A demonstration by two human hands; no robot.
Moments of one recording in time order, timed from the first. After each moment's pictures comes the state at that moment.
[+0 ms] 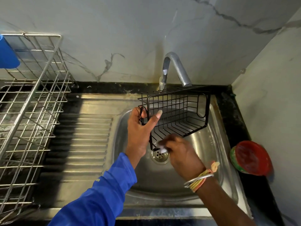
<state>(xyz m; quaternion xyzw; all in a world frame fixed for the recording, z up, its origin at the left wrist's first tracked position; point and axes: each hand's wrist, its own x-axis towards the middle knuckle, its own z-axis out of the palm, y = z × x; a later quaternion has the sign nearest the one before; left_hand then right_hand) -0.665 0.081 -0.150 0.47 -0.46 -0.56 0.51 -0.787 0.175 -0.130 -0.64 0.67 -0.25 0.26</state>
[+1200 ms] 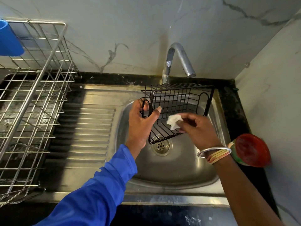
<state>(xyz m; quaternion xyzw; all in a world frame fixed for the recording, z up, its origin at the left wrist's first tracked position) -0.655 0.089 -0.150 0.48 -0.50 -0.53 0.50 -0.814 0.164 -0.090 -0.43 0.67 -0.42 0.44</state>
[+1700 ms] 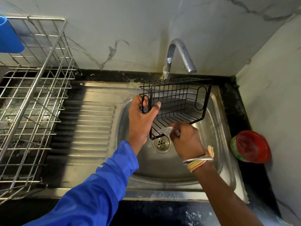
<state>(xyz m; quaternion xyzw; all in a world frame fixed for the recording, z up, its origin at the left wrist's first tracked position) -0.656 0.091 -0.142 0.49 -0.50 -0.51 0.50 -0.778 0.175 -0.127 -0.53 0.77 -0.25 0.25</state>
